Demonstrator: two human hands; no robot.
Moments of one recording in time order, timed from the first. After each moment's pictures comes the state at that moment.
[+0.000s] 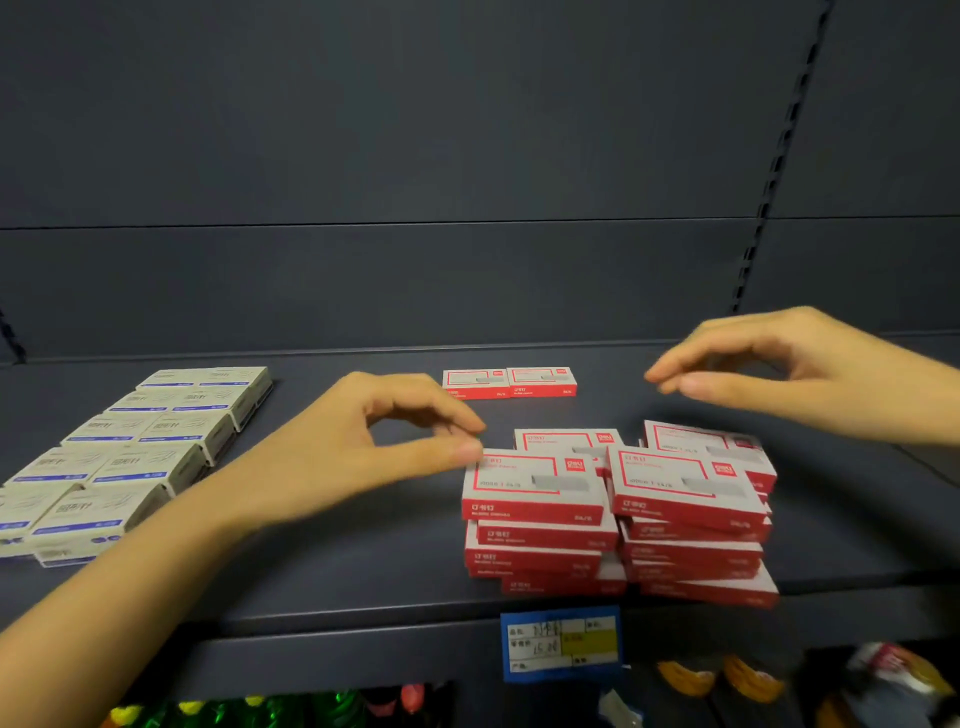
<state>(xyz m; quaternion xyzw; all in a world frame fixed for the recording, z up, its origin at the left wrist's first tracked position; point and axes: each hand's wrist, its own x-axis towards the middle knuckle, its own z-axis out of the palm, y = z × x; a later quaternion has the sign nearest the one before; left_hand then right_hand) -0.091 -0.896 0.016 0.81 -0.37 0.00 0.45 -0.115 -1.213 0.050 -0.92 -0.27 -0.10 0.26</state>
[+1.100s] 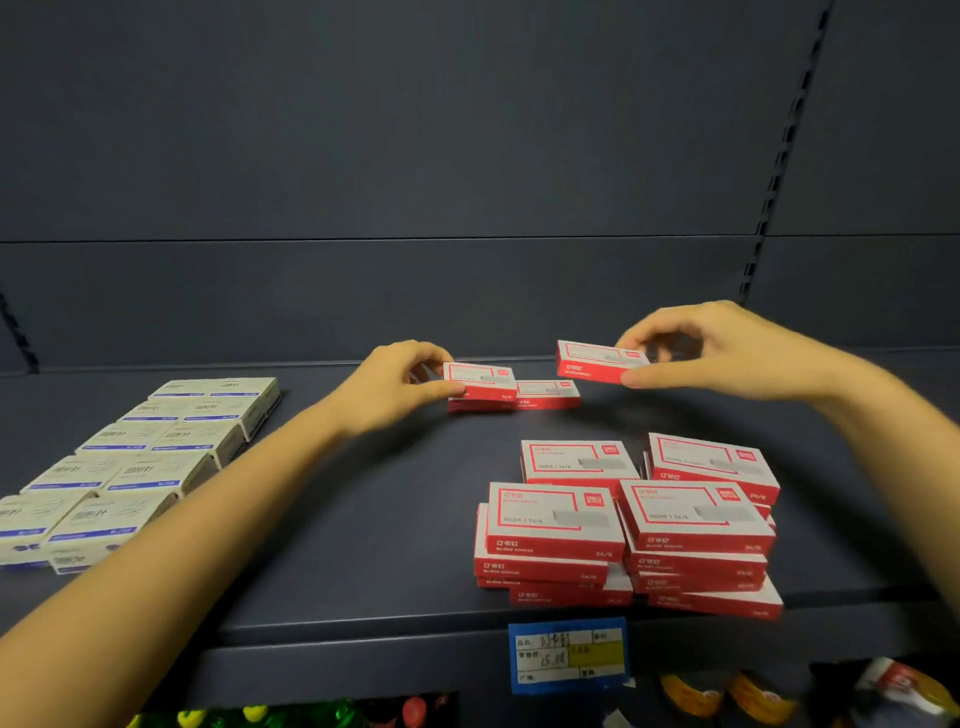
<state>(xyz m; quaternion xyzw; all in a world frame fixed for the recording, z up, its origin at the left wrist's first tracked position) 0.012 -0.908 -0.004 0.90 -0.27 0.10 0.32 -0.064 -1.202 0.048 -0.93 -0.20 -0.09 0.29</state>
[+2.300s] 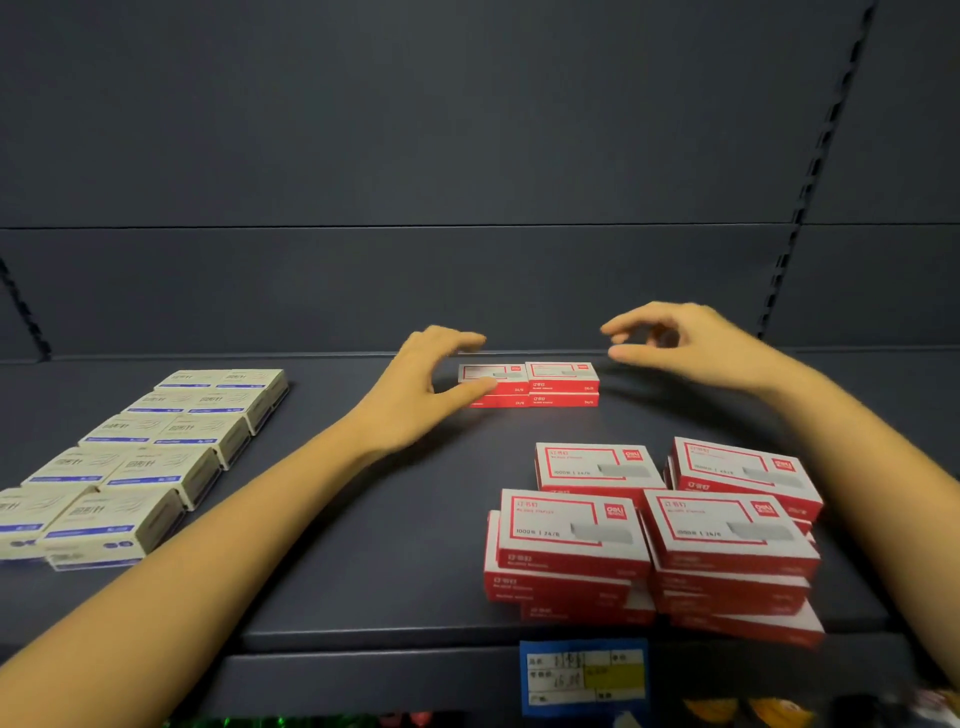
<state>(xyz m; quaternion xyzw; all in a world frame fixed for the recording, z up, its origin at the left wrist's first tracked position) 0.005 -0.918 -0.020 0.87 -0.29 0.16 0.36 0.003 -1.203 0.016 -0.93 -0.18 -0.14 0.29</state>
